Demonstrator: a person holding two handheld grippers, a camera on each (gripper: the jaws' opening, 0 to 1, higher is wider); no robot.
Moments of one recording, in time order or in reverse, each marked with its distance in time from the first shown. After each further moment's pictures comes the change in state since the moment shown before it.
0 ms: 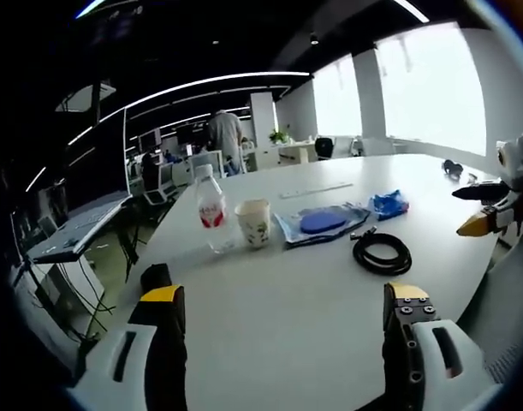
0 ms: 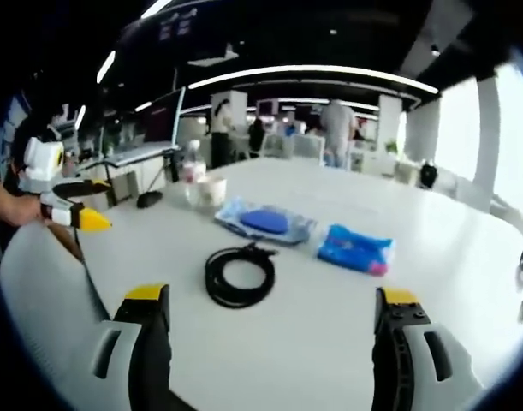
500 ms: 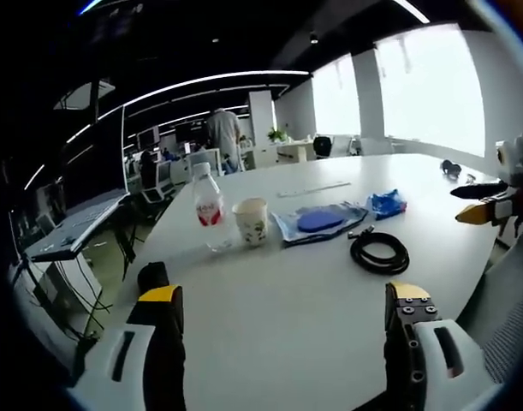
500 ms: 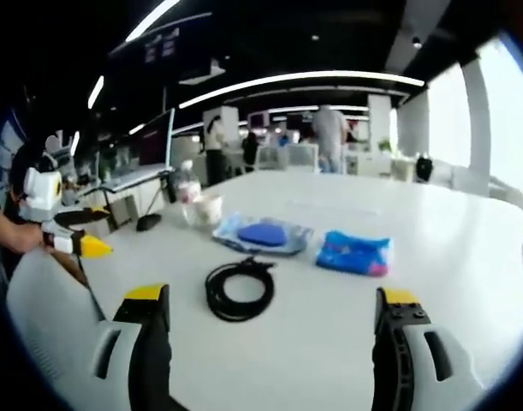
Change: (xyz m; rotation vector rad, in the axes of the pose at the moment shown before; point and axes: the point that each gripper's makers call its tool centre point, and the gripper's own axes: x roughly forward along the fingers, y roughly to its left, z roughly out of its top) left arm 0.001 -0.004 0.000 -0.011 0.000 -0.015; right arm -0.003 -0.012 0.009 0.117 -0.071 -0.009
